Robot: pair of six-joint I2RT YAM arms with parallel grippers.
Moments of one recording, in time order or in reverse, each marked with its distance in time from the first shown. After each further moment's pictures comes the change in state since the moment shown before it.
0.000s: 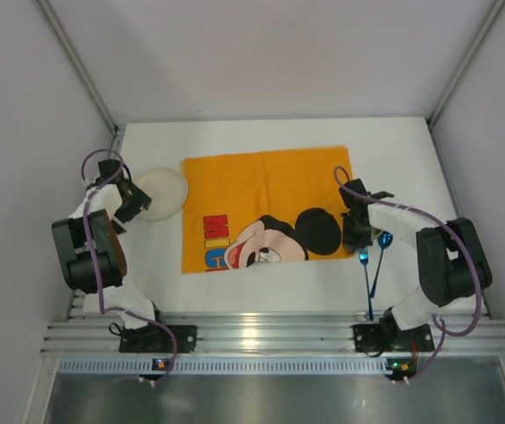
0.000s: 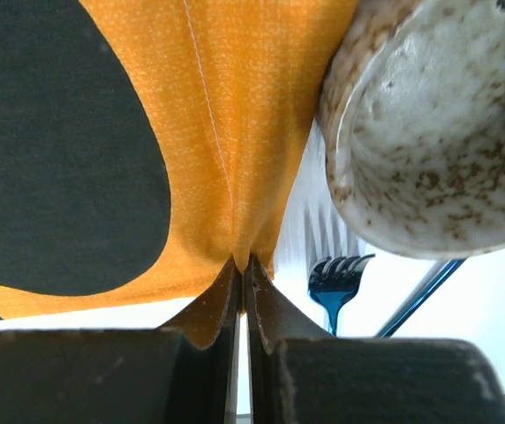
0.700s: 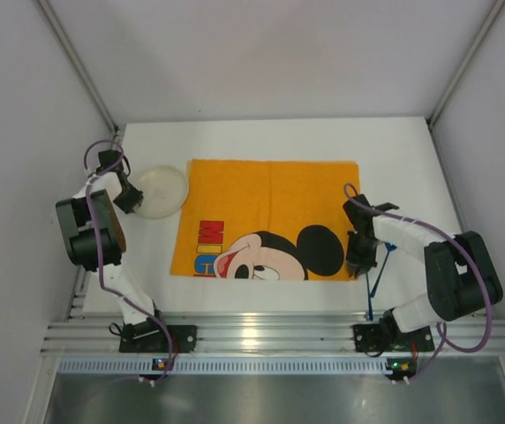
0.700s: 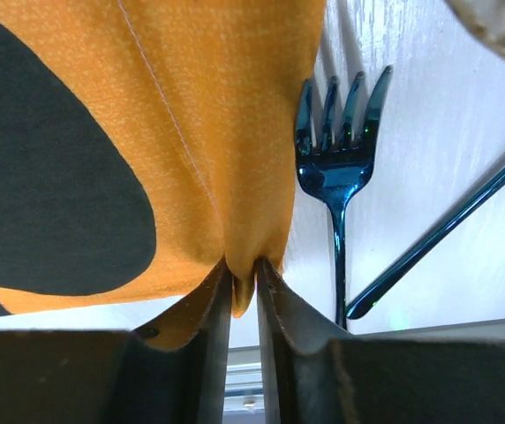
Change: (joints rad) left arm 0.015 0.201 0.160 0.059 0.037 0.020; right arm 0.012 -0.117 -0.124 -0.130 -0.079 0.163
